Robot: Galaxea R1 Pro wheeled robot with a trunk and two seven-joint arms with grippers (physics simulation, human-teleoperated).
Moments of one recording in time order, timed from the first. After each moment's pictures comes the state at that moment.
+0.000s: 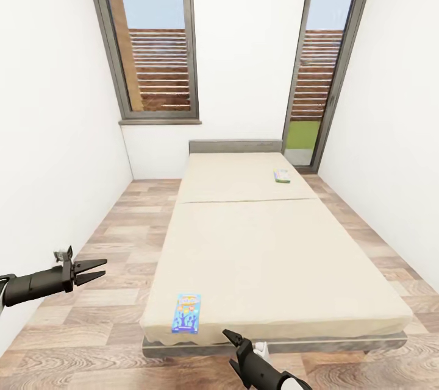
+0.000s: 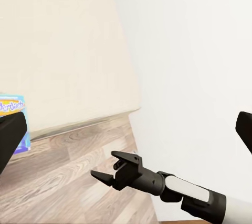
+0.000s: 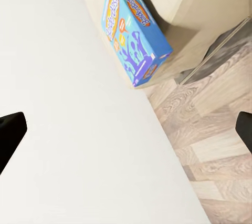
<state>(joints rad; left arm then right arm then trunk) -0.53 0.44 0.41 -0.93 -0.05 1.02 -1.56 -0.43 0.13 -0.09 -0.26 -0.85 0.41 0.61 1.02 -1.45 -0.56</state>
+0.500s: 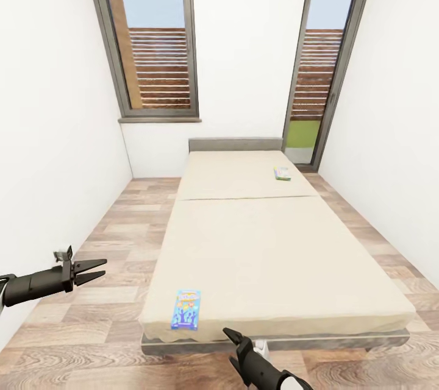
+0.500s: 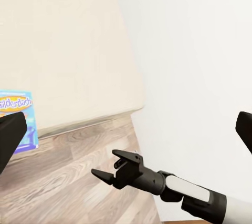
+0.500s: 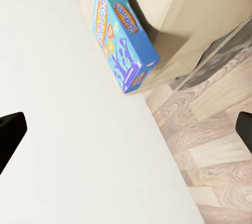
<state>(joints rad) -0.53 0.44 0.41 -0.93 -0.05 1.02 -1.56 -0.43 0.14 -0.09 -0.27 -0.85 0.40 0.61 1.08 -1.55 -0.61</state>
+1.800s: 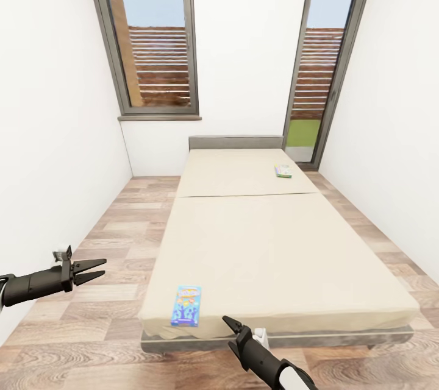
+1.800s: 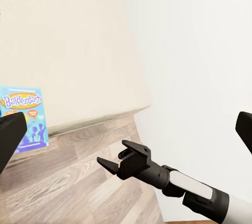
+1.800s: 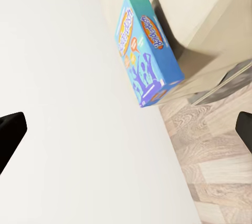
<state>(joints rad) -0.53 0.44 0.41 -0.93 -0.05 1.02 -1.56 -0.42 0.14 -0.08 -0.34 -0.84 0.40 0.67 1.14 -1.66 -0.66</state>
